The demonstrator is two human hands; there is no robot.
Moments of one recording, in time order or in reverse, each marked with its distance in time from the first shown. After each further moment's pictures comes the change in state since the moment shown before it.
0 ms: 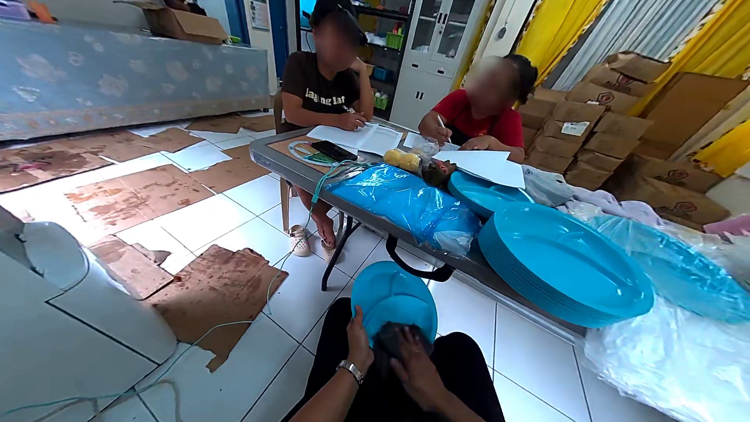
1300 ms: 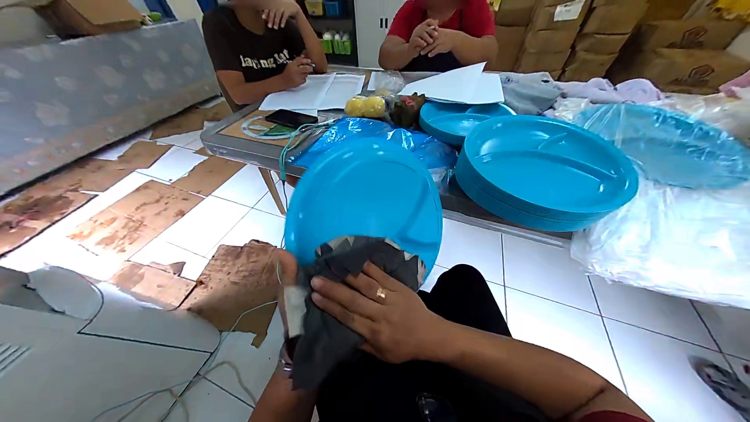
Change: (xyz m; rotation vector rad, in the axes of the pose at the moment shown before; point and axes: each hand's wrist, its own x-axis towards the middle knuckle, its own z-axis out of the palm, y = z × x) left_hand -0.116 0.183 0.016 0.043 -0.384 0.588; right_hand 0.004 -0.164 -0.110 -0.264 0.671 -0.886
